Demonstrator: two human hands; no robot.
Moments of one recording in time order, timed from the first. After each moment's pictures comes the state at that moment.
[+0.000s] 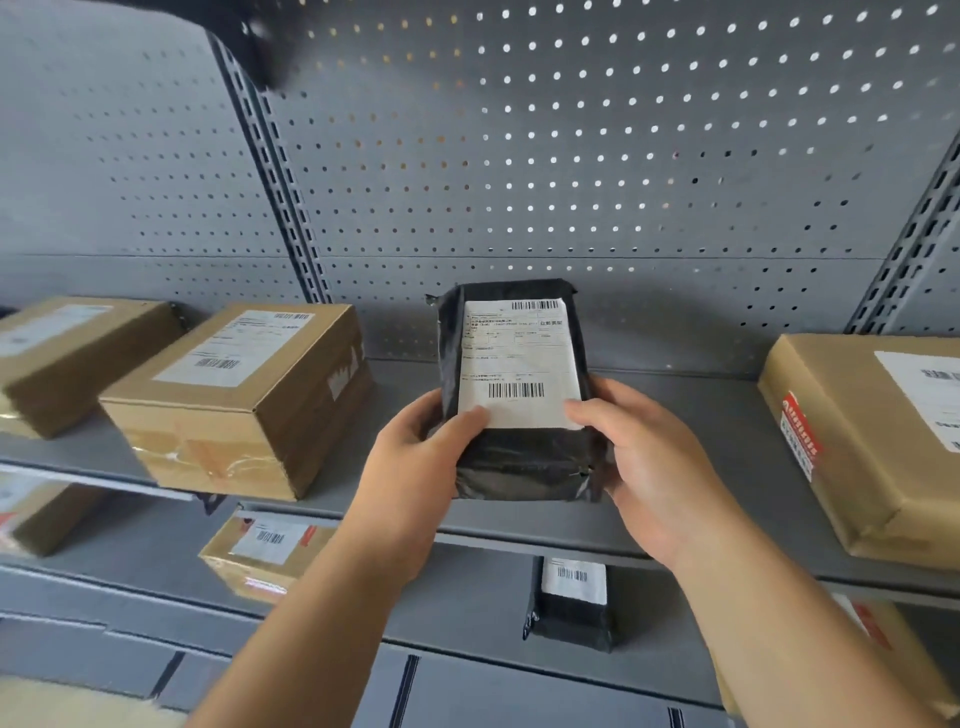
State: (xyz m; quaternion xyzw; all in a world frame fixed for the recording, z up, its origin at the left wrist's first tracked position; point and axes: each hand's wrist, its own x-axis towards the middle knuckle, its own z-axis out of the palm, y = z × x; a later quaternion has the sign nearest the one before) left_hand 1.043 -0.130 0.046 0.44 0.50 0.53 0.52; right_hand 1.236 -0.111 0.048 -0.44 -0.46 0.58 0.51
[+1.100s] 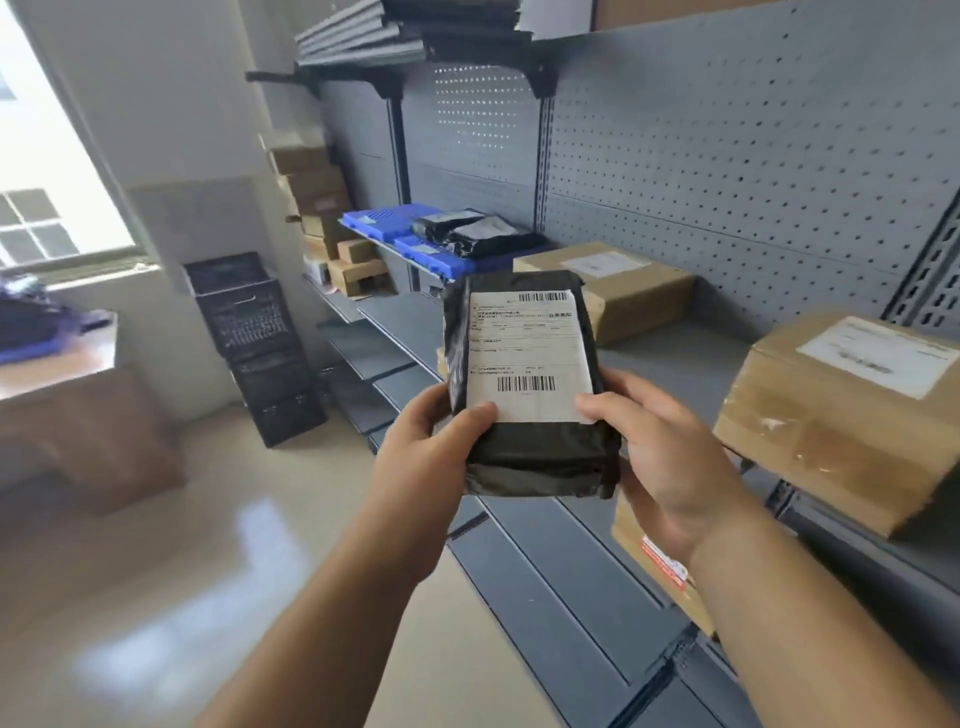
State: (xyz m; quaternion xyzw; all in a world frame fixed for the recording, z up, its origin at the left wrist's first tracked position) left_hand 0.665 -0.403 0.058 0.21 0.60 0.73 0.24; right_hand 0.785 -0.257 0.071 -0.19 -0.59 0.74 0.27
